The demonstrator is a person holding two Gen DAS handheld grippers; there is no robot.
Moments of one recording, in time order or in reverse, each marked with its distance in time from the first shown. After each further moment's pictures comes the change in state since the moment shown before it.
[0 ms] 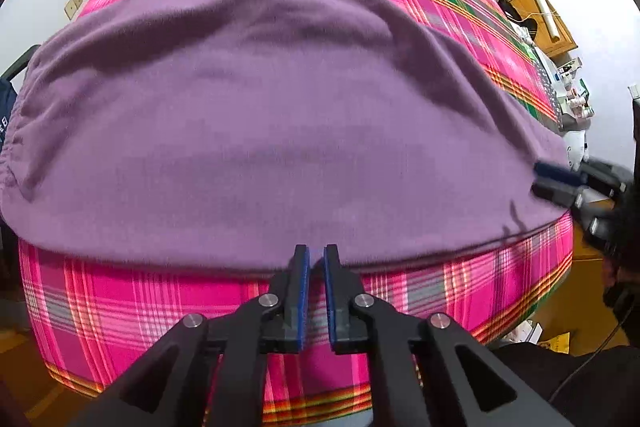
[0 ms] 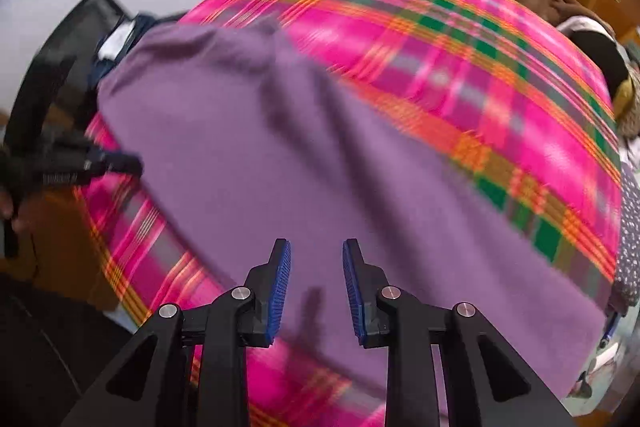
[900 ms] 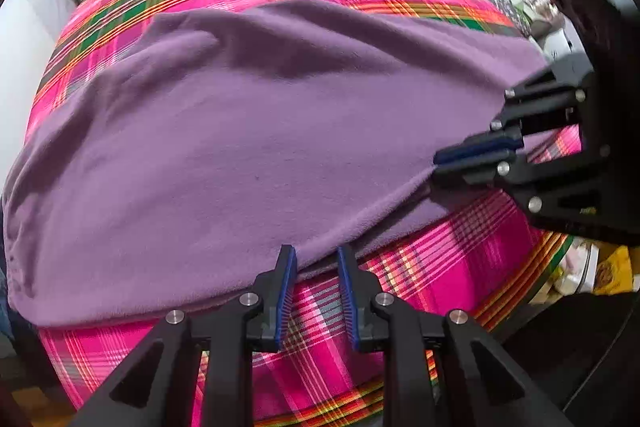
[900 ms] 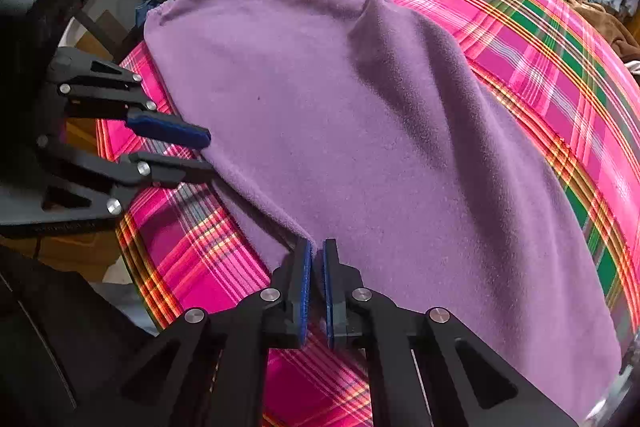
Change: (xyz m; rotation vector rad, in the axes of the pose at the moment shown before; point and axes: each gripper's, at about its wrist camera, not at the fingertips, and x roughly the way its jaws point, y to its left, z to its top) left arm 0.009 -0.086 -0.025 0.394 -0.020 0.129; right arm 0.037 0.010 -0.004 -0.177 0.053 0.108
